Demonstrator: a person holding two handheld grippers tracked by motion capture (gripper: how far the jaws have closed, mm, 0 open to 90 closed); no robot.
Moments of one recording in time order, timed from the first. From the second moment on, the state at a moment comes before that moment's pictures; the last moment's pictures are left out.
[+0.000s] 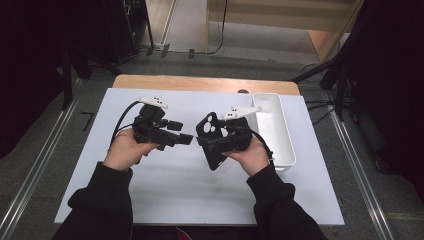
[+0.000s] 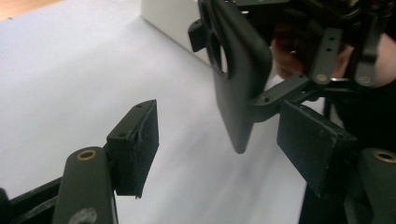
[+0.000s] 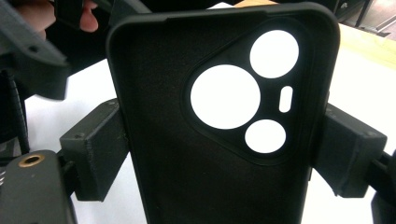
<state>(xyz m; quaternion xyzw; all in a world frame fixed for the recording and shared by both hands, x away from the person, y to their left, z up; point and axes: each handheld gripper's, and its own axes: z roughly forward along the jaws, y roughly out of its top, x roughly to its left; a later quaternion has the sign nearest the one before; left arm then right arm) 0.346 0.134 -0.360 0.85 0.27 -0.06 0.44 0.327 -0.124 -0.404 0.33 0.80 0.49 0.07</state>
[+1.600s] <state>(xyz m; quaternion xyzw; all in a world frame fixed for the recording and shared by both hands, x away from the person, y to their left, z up) 0.313 0.180 -0.435 0.85 0.28 -0.01 0.44 0.326 -0.139 -0.391 0.33 0.80 0.50 0.05</state>
